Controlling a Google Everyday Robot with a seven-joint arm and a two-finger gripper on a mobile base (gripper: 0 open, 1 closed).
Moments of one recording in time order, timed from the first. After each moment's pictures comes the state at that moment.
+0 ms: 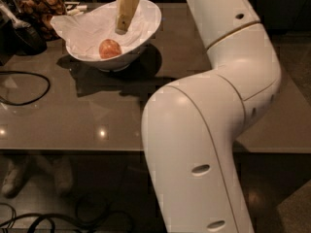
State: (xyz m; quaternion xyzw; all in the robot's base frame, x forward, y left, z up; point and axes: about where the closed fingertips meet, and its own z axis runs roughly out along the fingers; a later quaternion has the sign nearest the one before) arm 0.709 0.081 1.006 -0.73 0.63 0.05 0.27
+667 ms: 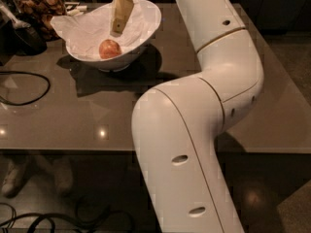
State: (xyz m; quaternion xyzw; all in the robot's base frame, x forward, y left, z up) arm 0.723 0.096 0.992 -0.72 0.63 0.07 0.27
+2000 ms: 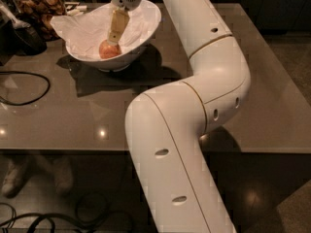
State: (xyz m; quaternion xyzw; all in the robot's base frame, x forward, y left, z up) arm 0.735 0.111 0.949 -0.72 0.65 0.10 0.24
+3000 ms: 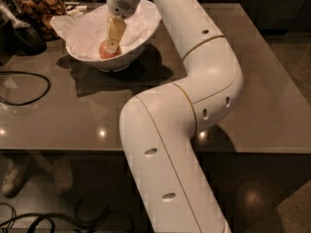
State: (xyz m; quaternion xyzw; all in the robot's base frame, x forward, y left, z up) arm 0.737 0.121 0.923 -0.72 0.65 0.11 0.22
